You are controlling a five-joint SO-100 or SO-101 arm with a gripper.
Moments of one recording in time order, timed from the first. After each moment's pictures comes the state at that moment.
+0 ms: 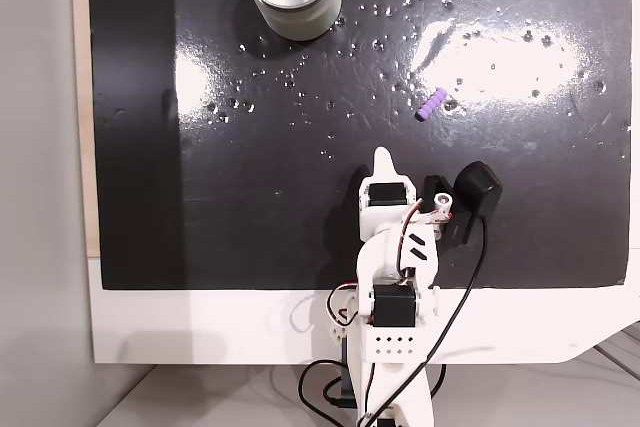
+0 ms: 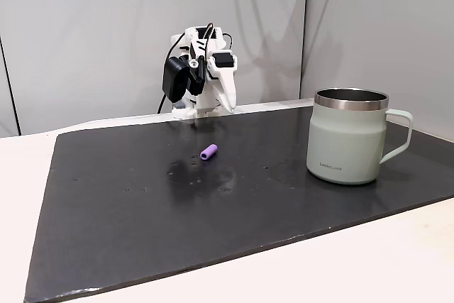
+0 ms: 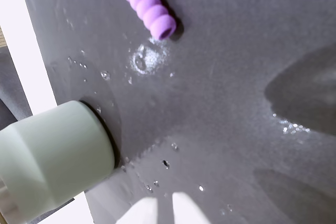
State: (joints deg) arm 2.6 181.5 172.6 43.9 -2.5
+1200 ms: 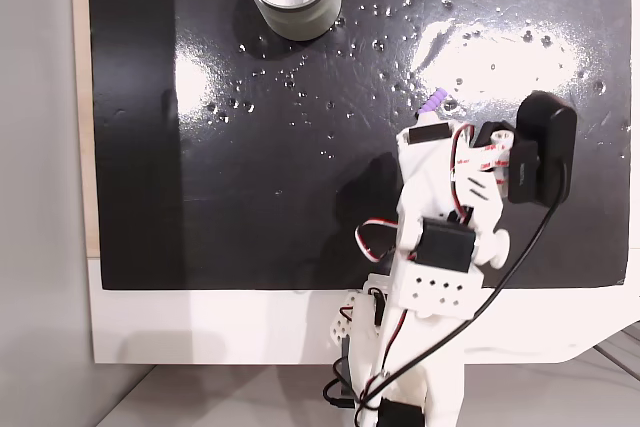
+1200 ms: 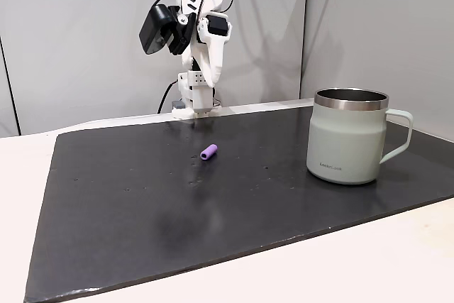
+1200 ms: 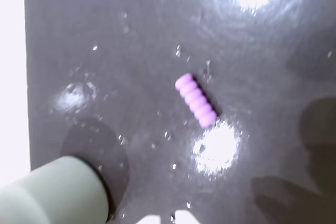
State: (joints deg) arm 12.5 129.1 118.4 61.9 -24.0
